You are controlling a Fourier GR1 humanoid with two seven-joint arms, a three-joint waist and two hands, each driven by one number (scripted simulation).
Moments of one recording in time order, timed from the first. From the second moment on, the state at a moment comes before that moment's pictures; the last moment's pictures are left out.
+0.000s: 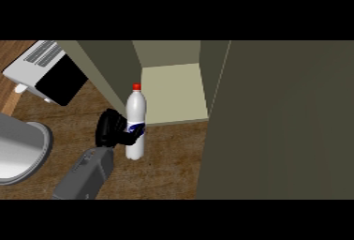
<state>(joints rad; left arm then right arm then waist) -0.53 0.12 -0.13 -0.47 0.48 0.14 -0.67 0.21 -0.28 -0.23 -2.33 -0.41 0.16 0.20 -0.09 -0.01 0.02</state>
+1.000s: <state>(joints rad) -0.50 0.10 -0.15 -0.54 0.49 0.43 -0.68 0.19 -0.35 -0.36 -2.27 -0.61 0.24 0.20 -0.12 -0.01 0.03</state>
